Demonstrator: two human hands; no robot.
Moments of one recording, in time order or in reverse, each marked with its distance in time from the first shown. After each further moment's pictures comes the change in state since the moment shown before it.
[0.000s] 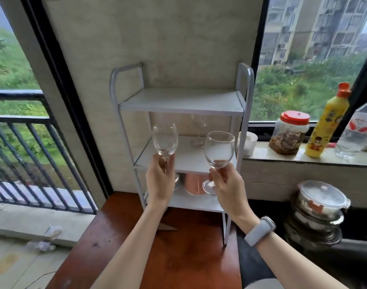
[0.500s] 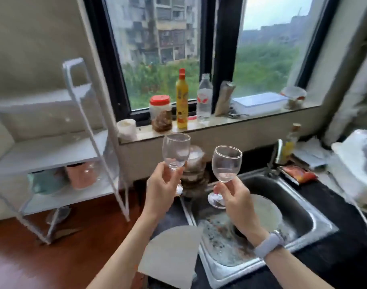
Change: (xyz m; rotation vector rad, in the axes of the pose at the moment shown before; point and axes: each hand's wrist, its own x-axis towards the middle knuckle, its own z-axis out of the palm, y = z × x) left_hand -0.230 0.152 0.153 -0.243 -0.618 0.107; right_hand -0.179 0.027 -0.304 -0.128 0.376 0.120
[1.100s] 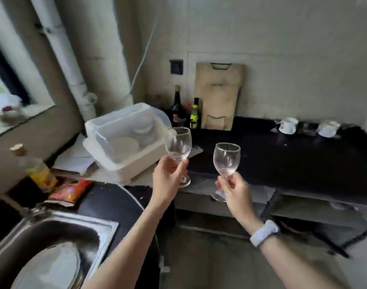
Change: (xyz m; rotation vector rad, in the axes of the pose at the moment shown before) left_hand -0.185 0.242 0.570 -0.461 -0.983 0.095; right_hand -0.175 0.064 -0.548 -0.305 1.088 0.293
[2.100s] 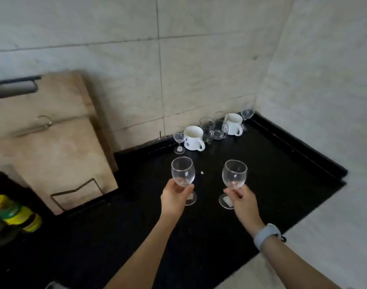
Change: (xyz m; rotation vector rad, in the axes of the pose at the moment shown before) left_hand 0.311 -0.107 0.545 -0.042 -0.789 -0.271; right_hand 0.394 0.228 -0.294 -0.180 0.625 0.430
